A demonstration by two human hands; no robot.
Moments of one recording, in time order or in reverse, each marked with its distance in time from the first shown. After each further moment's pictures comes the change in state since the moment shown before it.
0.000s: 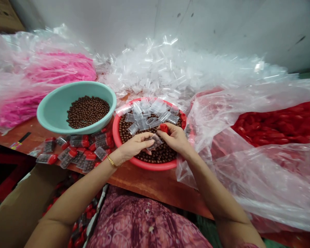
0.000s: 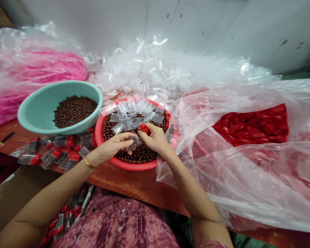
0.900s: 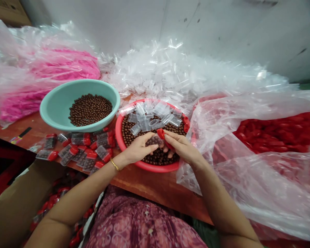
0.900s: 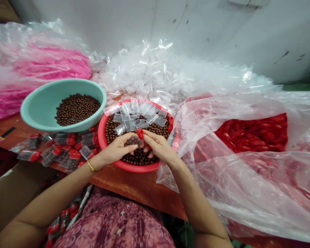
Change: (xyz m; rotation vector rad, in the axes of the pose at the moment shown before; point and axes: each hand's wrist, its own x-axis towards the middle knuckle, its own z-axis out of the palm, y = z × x) left_hand 0.000 -0.005 0.007 0.229 0.082 0.173; right_hand -0.018 -0.009 -0.006 0.352 -0.252 0.395
